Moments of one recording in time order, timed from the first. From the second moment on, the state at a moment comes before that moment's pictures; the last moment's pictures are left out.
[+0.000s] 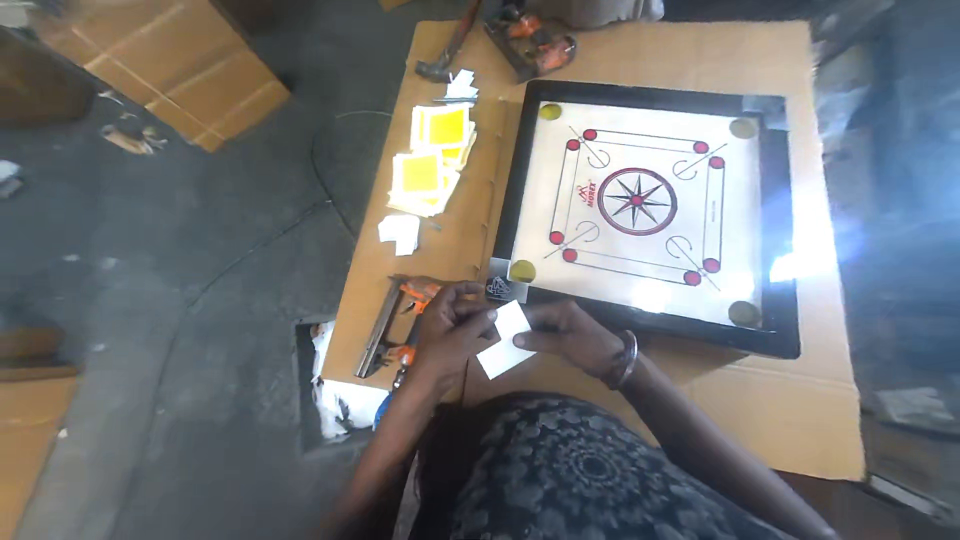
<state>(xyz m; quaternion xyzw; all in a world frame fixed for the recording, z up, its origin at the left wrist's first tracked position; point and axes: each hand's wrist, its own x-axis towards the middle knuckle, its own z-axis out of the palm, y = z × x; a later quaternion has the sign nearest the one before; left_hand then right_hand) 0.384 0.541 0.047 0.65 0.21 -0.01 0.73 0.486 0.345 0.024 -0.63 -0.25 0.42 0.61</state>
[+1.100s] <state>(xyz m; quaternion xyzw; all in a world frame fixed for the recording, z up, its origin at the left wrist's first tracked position) 0.289 0.481 0.031 0.88 0.22 0.13 0.39 0.414 0.313 0.029 -0.47 0.01 0.49 0.73</state>
